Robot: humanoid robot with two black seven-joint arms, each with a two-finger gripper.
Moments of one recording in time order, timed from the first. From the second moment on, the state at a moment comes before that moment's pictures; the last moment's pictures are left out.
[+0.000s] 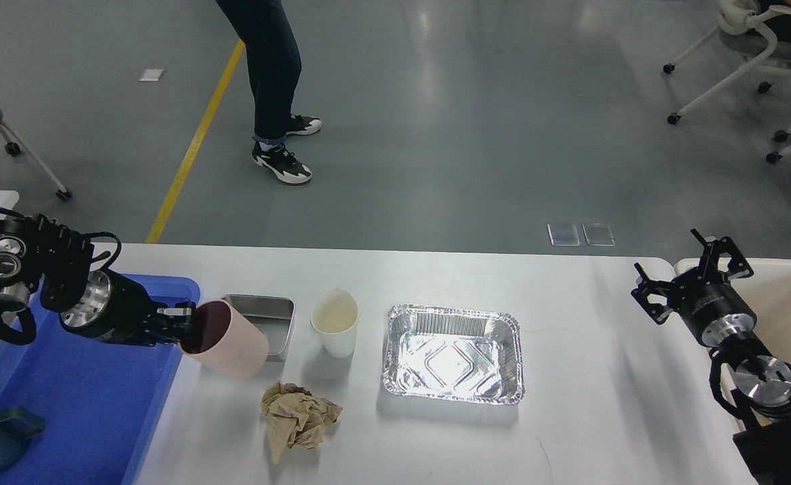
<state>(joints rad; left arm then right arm) -0.73 0.74 -0.67 -1.31 0.90 -0.96 0.58 0.35 -0.24 1.64 0.74 -0.29 0.40 -0.10</state>
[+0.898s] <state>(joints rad) -0.66 0.87 -1.22 -1.20 0.53 -0.96 0.59 0.36 -0.26 1.63 0.75 -0.30 0.40 -0.10</state>
